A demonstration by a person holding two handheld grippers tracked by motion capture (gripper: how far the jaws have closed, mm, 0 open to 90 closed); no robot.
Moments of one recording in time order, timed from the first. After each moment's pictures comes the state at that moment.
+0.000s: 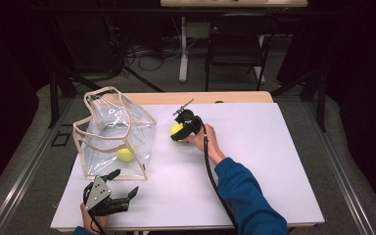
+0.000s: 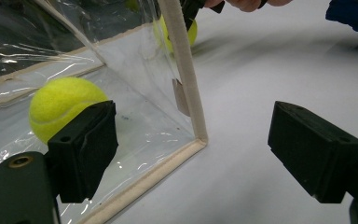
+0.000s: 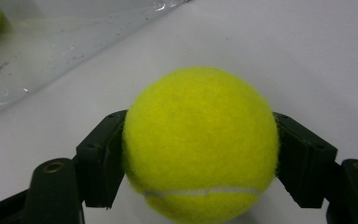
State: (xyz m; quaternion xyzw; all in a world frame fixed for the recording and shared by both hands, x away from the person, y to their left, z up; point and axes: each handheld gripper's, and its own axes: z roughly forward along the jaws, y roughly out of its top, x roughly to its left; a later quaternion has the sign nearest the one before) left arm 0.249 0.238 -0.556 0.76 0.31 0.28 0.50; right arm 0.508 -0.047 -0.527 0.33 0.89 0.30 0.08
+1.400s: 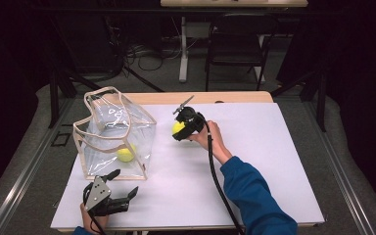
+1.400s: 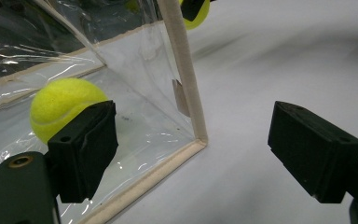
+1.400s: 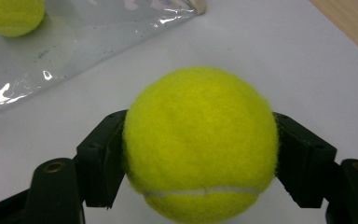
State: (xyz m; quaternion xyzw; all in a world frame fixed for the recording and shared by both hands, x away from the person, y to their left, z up) left arm 0.249 0.238 -0.556 0.76 0.31 0.28 0.50; right arm 0.485 -0.051 -0.489 0.29 0.91 0.29 0.11
